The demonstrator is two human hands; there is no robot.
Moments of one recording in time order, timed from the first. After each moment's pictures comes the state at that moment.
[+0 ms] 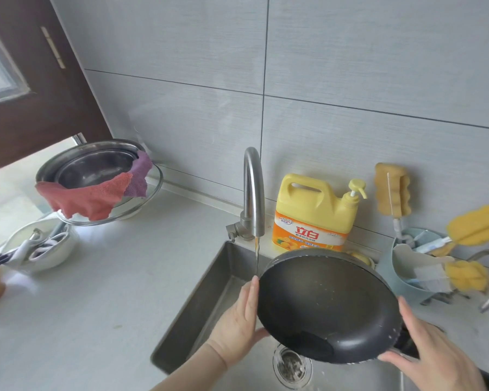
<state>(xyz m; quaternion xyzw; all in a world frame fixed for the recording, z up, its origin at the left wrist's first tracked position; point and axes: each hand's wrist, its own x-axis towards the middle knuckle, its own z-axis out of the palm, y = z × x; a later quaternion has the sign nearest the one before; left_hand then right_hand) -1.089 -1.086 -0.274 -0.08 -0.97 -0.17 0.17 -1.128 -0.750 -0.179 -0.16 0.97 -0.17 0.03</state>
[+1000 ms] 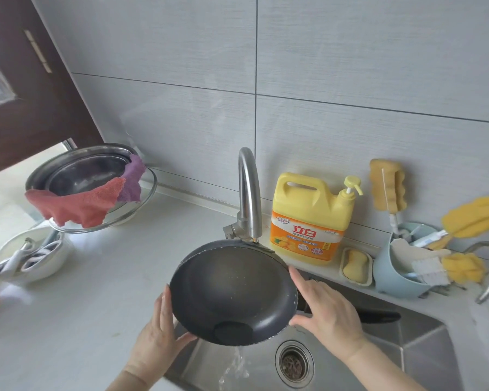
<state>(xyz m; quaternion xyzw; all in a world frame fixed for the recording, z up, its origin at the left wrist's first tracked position) -1.037 -1.207 -0.277 0.03 -0.96 -0.18 0.19 -1.157 -0.872 -0.202 -0.27 0.95 -0.17 -0.01</state>
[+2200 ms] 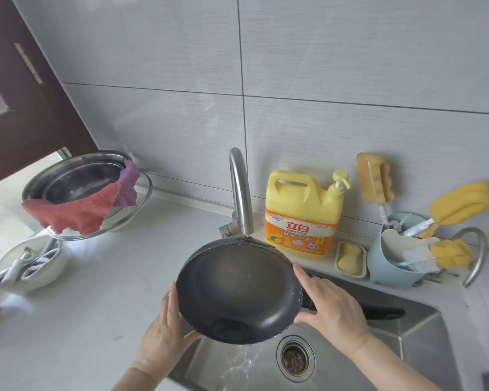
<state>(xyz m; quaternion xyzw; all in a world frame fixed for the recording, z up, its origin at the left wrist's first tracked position) -1.043 -1.197 -0.274 0.02 -0.97 -0.15 0.19 -1.151 -0.854 -0.207 -0.26 0.95 -0.19 -0.03</state>
